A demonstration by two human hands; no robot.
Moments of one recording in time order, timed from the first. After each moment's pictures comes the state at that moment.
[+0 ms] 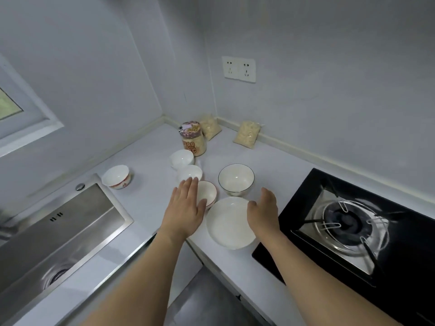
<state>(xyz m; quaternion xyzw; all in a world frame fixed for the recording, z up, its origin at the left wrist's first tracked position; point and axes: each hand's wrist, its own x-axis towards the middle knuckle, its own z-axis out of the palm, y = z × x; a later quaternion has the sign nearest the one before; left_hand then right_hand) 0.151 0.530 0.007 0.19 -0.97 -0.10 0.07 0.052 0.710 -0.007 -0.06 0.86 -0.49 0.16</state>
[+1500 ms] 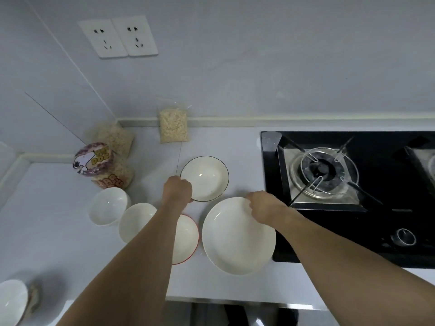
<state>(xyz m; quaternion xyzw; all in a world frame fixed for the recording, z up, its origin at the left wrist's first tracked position) -0.089 0.460 -0.048 0.25 -0.86 -0.41 -0.17 -0.031 0.676 -0.072 0.00 0.94 -0.15 0.29</state>
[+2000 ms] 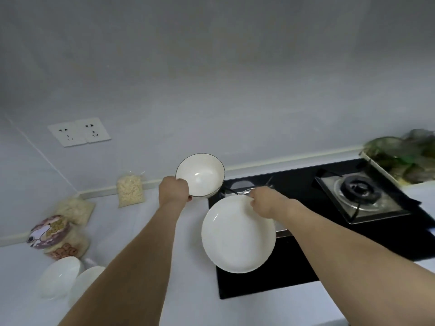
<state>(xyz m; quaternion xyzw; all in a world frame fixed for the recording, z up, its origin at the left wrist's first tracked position) -0.083 0.627 0.081 0.15 -0.83 -0.54 -0.05 0.000 0.850 0.053 0.07 0.96 -0.20 0.16</state>
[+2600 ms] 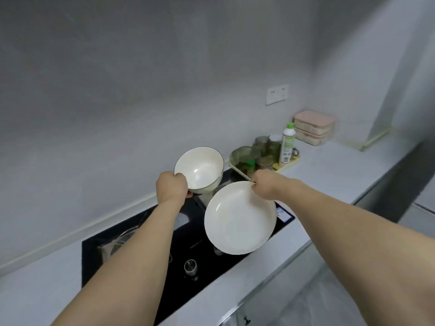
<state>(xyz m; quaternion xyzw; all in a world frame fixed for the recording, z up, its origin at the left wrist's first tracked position) 0.080 0.987 0.138 -0.11 -0.81 -0.56 -0.10 0.225 1.177 0.129 0.27 0.95 -0.16 0.05</state>
